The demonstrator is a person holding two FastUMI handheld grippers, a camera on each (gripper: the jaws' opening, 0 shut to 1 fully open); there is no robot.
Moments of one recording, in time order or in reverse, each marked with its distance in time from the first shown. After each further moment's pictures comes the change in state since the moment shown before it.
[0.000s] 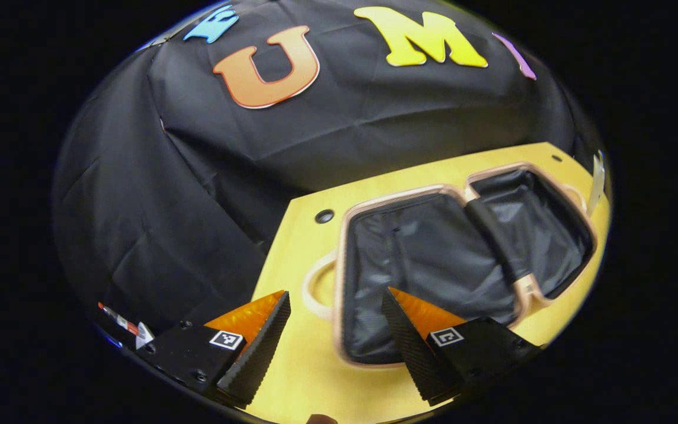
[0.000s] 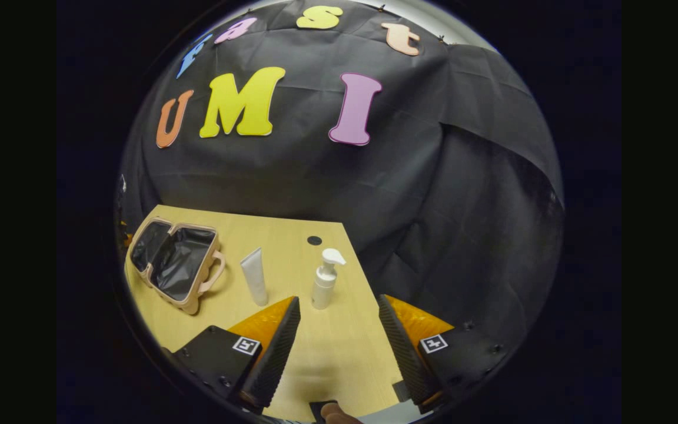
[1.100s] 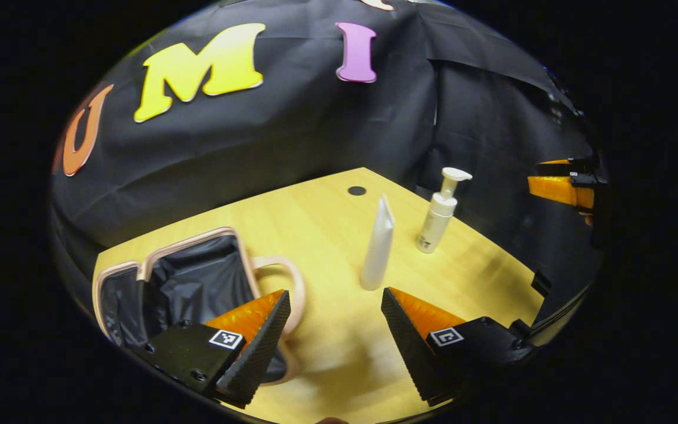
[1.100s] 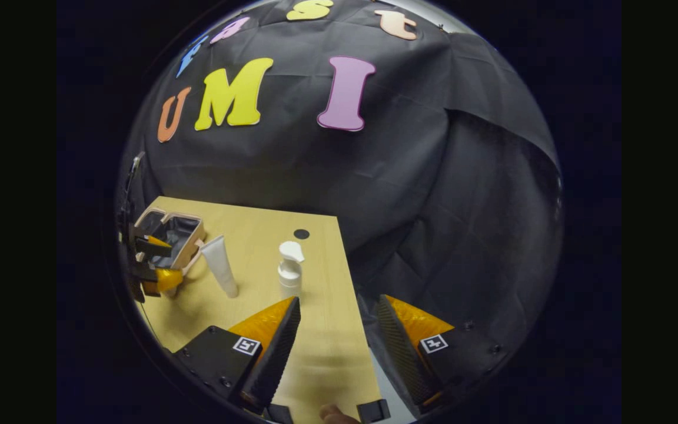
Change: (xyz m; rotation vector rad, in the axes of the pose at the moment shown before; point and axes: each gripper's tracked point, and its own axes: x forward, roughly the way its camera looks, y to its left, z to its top) left arm -0.086 -0.485 0.088 0.122 -0.074 -0.687; right arm 0.067 -0.093 -0.019 -0.039 0.038 0.057
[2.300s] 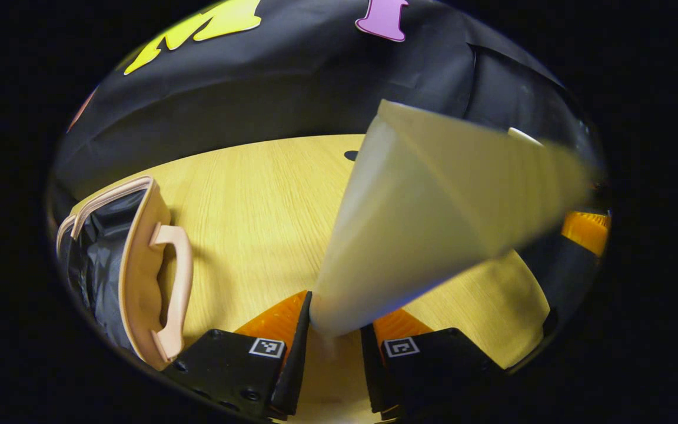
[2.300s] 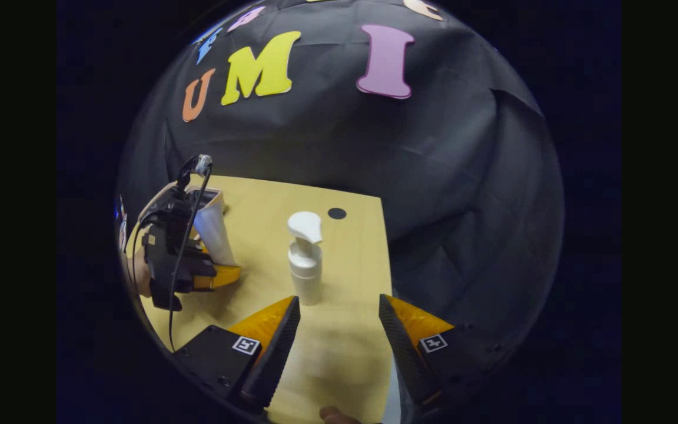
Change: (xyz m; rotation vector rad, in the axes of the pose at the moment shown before) left arm 0.114 -0.025 -0.033 -0.188 0.118 0.072; right arm 0.110 0.048 -0.029 -0.082 0.073 0.307
